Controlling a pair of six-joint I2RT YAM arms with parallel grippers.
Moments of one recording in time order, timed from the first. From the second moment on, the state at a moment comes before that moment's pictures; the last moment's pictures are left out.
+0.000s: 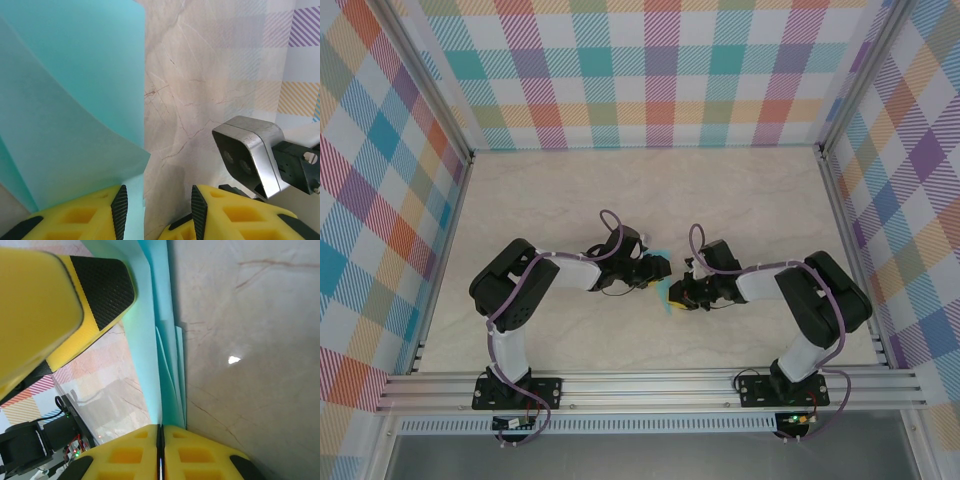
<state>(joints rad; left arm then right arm) -0.68 1.89 0.89 0.25 0.49 -1.00 0.53 1.66 0.57 0.10 -0.74 0.83</state>
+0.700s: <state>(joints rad) -0.68 1.89 0.89 0.25 0.49 -1.00 0.55 1.63 0.58 0.02 -0.73 0.81</state>
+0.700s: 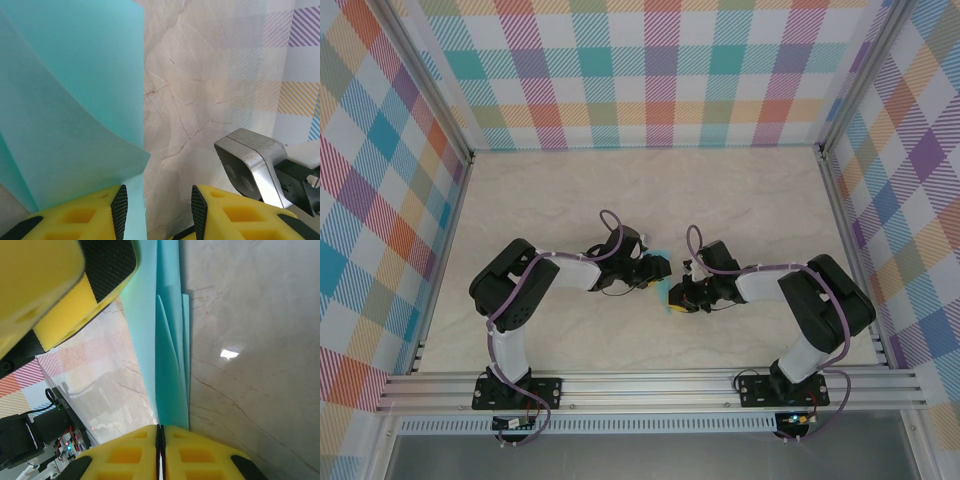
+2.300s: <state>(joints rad) -0.68 1.89 0.89 0.25 0.49 -1.00 0.55 1.58 0.58 -0.04 -0.71 0.81</state>
